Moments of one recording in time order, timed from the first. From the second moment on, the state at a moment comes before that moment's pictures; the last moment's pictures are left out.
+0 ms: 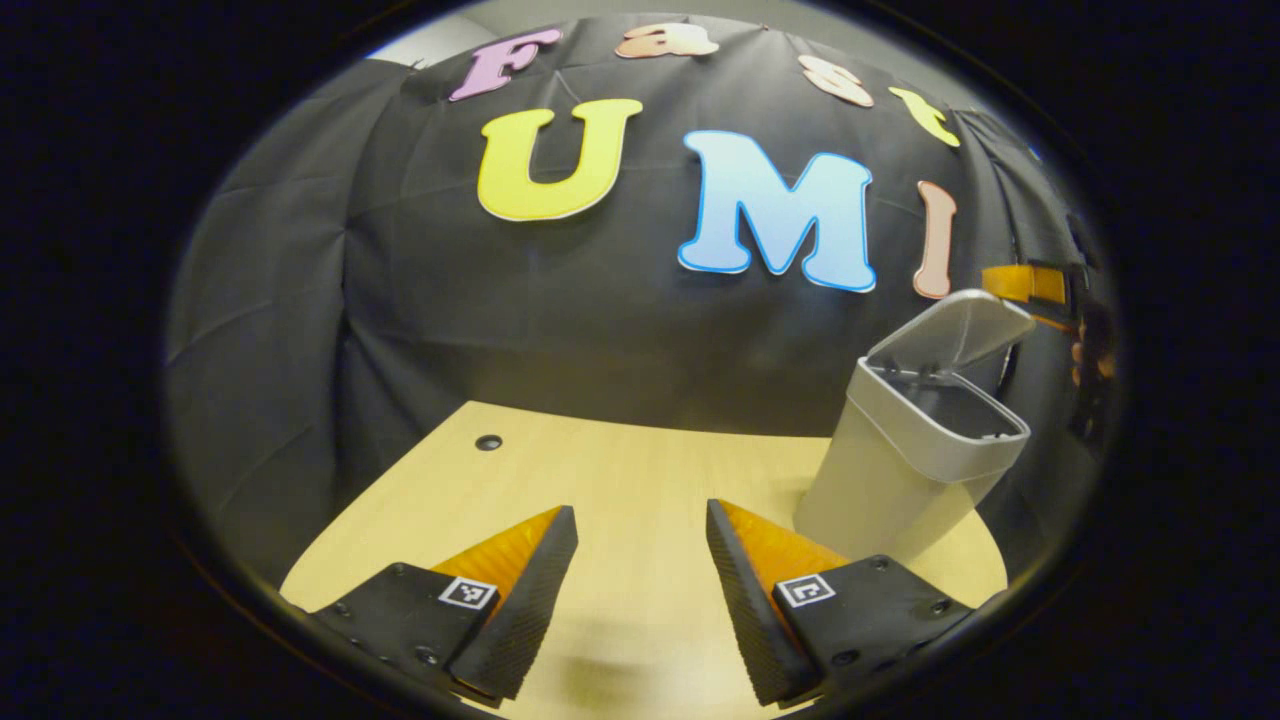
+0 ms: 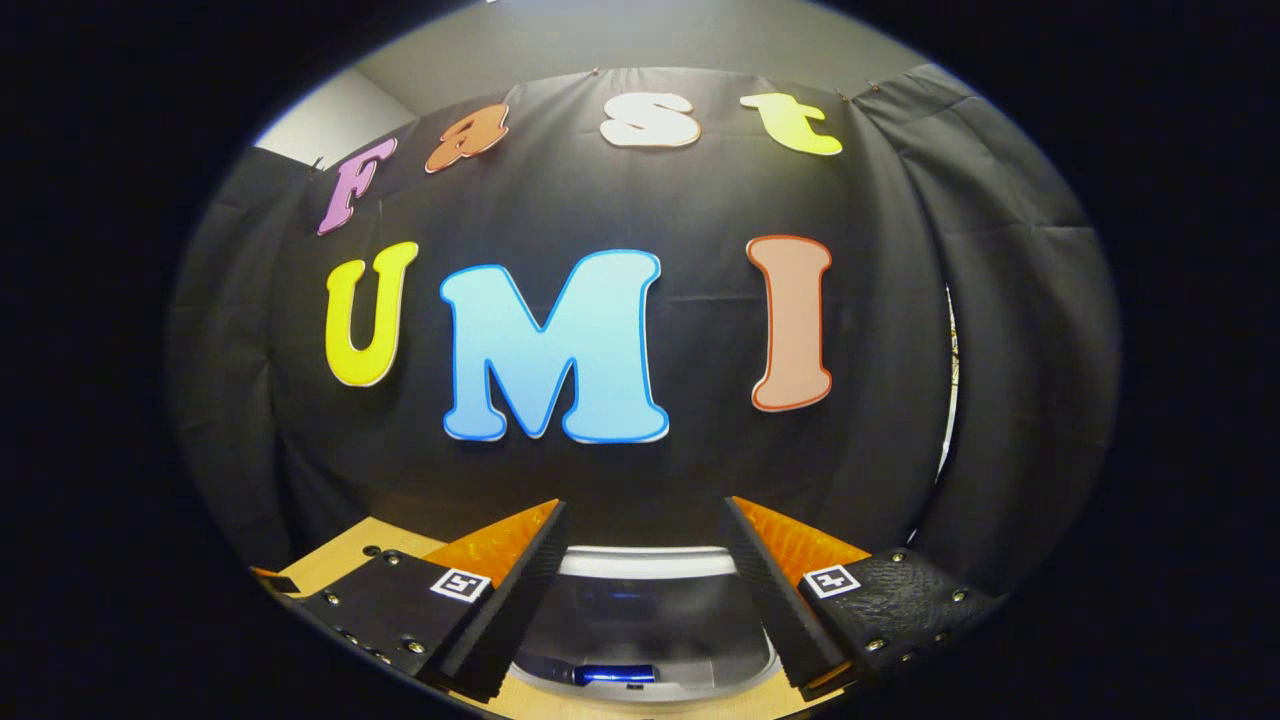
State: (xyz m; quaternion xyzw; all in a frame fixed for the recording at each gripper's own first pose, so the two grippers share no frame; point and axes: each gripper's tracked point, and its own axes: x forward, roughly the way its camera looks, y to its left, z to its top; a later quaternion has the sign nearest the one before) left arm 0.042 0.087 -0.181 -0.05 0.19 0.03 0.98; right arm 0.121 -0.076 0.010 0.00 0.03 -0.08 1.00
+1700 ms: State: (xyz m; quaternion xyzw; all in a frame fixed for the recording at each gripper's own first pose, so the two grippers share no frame) left arm 0.035 0.068 -0.095 -0.02 0.11 0.00 0.99; right arm 0.051 -0.049 -0.037 0.05 0.02 -0.07 1.00
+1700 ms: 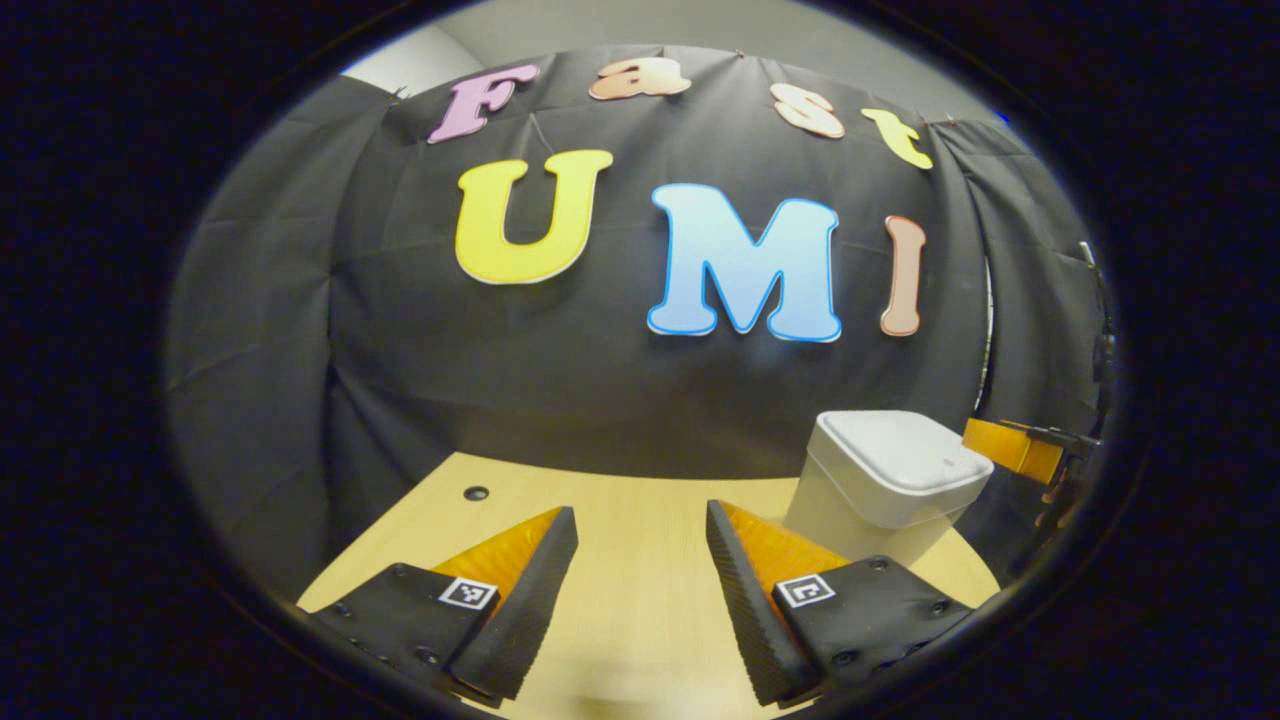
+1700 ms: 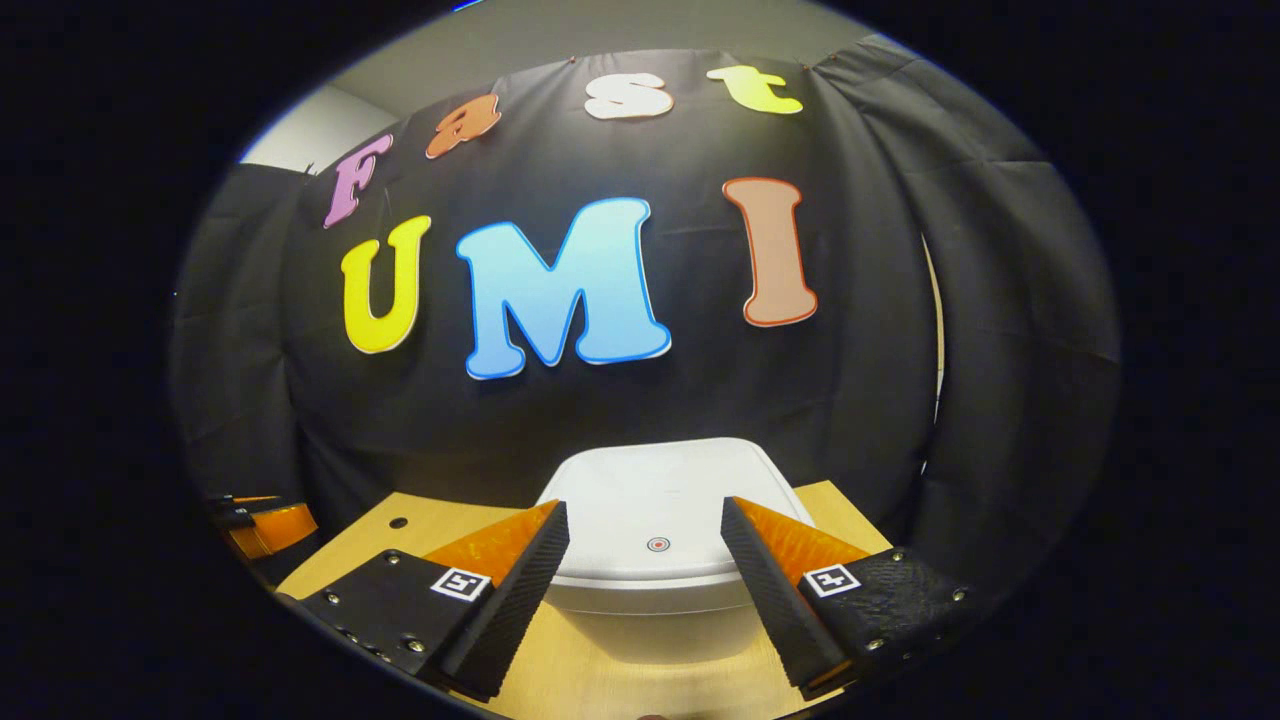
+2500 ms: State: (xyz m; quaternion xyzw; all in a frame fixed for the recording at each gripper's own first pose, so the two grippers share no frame) left arm 0.003 -0.033 -0.016 0.00 0.05 -0.11 0.99; right arm -0.042 -0.073 0.031 0.03 -0.05 -0.11 0.99
